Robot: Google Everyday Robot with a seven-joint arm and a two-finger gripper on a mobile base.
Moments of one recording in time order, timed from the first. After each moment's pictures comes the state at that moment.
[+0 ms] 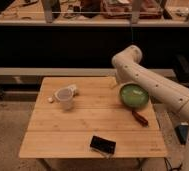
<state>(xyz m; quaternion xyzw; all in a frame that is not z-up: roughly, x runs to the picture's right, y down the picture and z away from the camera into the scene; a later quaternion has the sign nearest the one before) 0.200 -0.025 0.822 -0.17 -0.11 -0.76 0.62</state>
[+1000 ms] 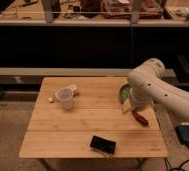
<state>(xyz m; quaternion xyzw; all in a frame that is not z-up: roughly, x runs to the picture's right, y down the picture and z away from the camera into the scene) 0.203 0.097 0.682 -0.23 -0.17 -0.74 0.61</state>
